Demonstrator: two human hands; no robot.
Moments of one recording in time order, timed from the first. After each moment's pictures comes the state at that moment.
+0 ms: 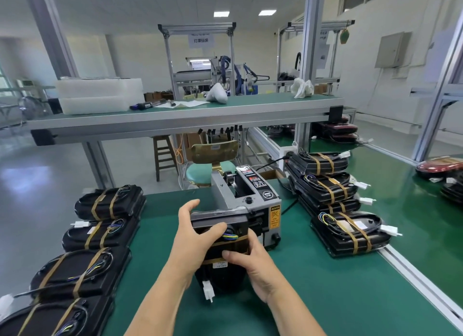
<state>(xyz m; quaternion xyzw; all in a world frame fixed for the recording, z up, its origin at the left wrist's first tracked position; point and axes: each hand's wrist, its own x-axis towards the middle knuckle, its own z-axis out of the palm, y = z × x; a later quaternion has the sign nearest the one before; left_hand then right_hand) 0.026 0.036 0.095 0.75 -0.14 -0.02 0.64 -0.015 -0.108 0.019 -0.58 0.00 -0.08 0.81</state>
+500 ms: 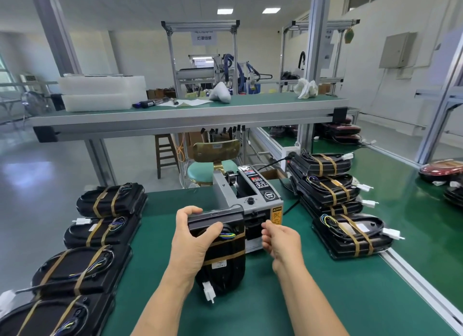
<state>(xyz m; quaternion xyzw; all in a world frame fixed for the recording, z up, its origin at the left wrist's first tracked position) 0.019 0.037 0.093 0.72 -0.12 0.00 0.68 0.009 -0.149 0.042 -0.48 0.33 -0.22 0.78</state>
